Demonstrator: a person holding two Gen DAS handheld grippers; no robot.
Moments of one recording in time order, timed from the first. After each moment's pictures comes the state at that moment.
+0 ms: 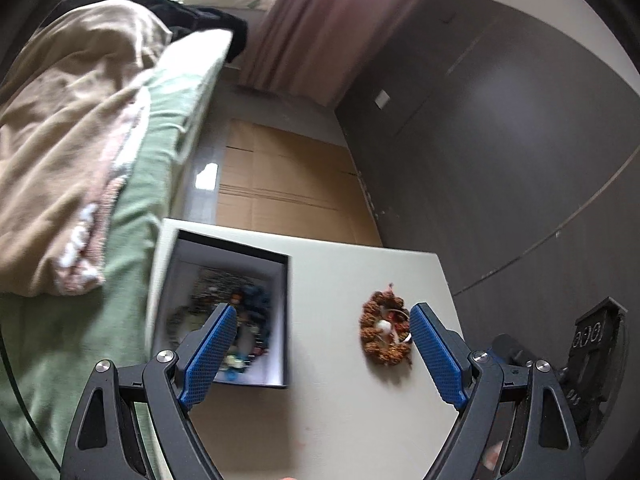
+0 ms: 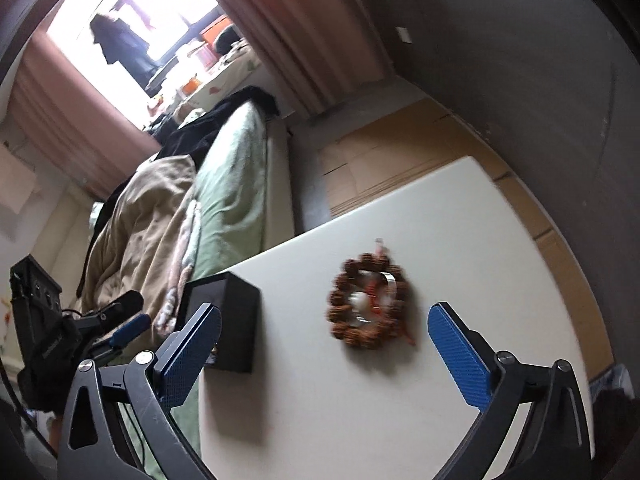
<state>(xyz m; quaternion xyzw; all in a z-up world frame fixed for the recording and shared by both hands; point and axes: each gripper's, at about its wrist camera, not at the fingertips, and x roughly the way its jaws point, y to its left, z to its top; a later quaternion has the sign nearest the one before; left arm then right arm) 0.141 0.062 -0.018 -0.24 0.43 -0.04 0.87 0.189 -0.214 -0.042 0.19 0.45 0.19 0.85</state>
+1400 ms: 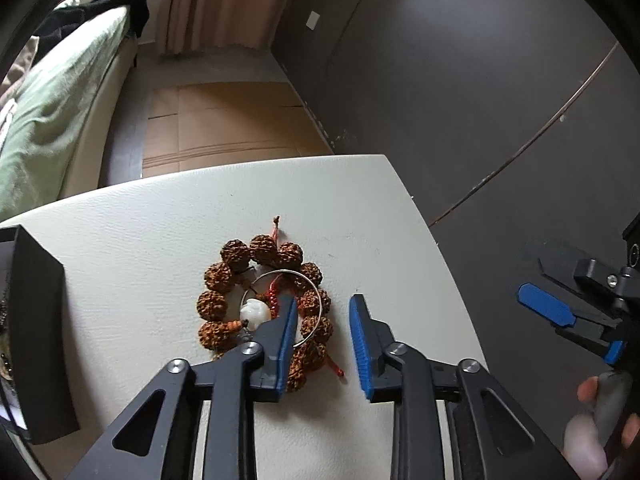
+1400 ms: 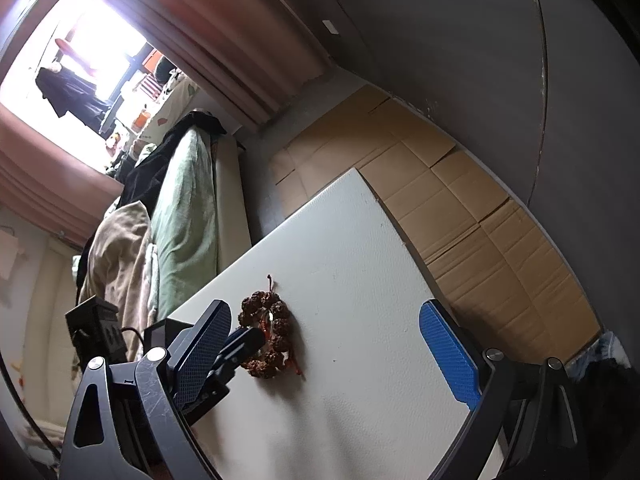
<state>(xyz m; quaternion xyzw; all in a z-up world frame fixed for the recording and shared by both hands) 0.216 -0.105 -0.102 -0.13 0.50 -0.13 0.84 0.232 -0.308 -0.064 0.24 0.49 0.13 0.83</state>
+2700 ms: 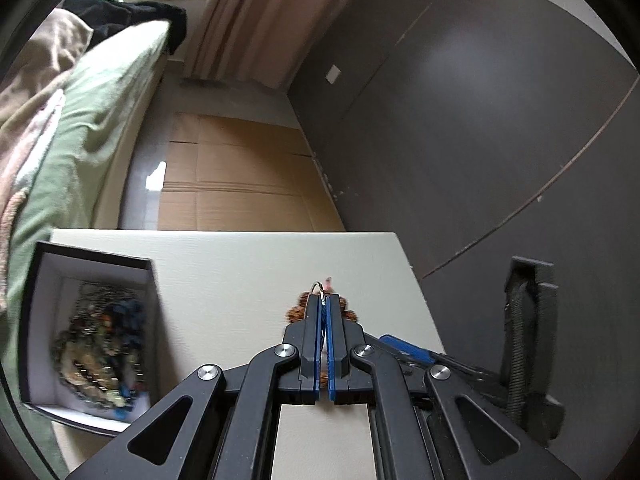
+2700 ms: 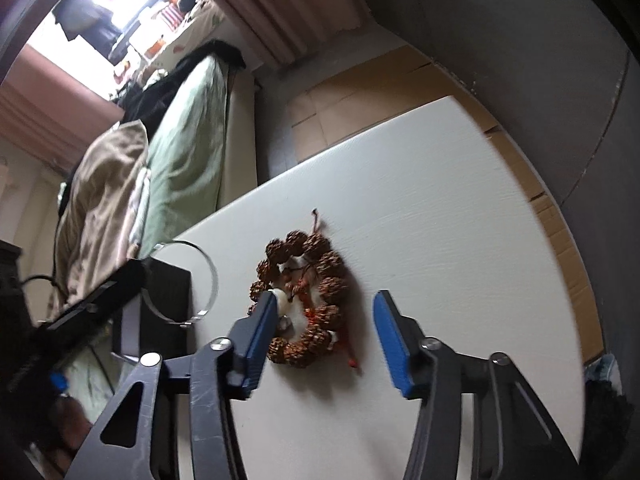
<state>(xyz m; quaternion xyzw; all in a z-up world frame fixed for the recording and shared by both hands) 0.194 -0.014 -0.046 -0.22 0.43 -0.11 0.87 0.251 -0.199 -0.114 0.14 0.55 0.18 0.81</state>
